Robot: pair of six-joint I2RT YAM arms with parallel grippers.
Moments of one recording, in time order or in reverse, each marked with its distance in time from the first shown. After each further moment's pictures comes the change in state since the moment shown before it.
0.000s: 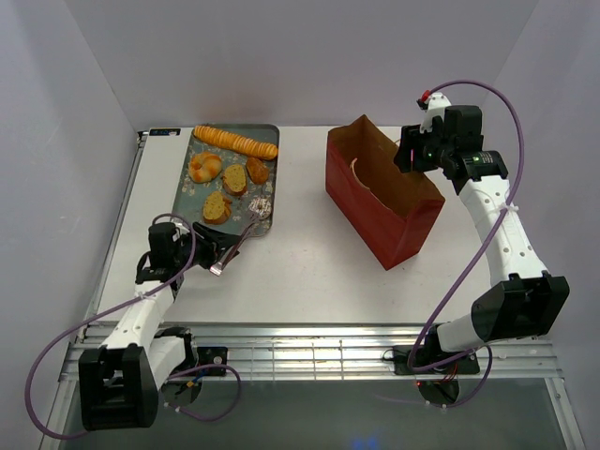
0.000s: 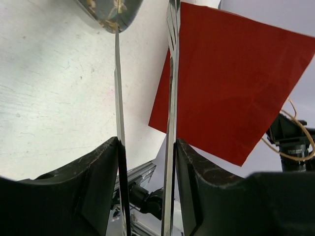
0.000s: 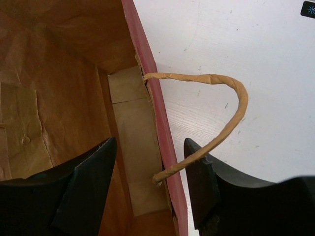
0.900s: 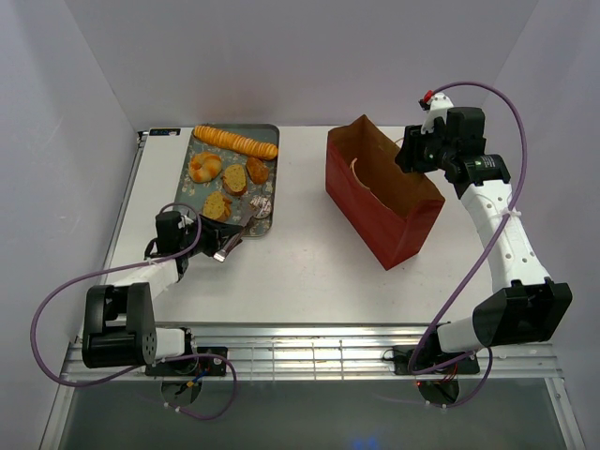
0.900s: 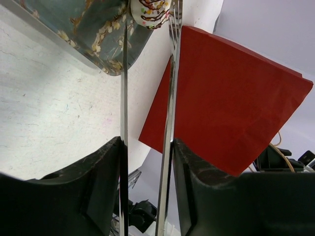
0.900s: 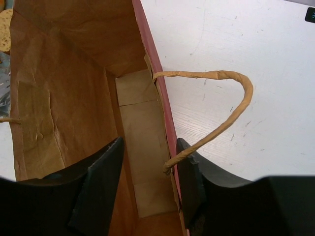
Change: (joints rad) left arm 0.010 0.373 0.047 0.292 0.031 -0.088; right arm 0.000 -0.034 -0.026 0.024 -0.022 0.019
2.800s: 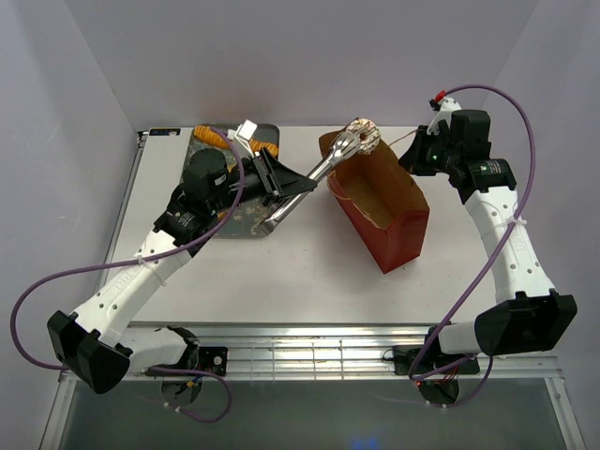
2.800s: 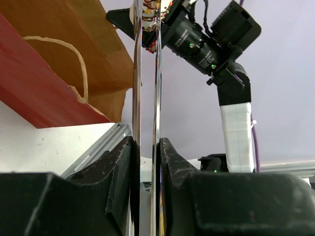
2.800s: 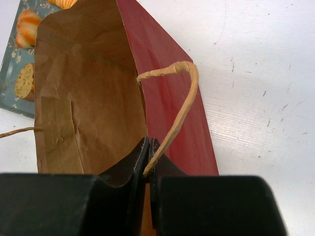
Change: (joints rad) left arm -0.637 -0.116 0.755 -0.298 -0.163 0.188; right arm 0.000 -0.050 -0.011 -0.032 -0.037 0.198
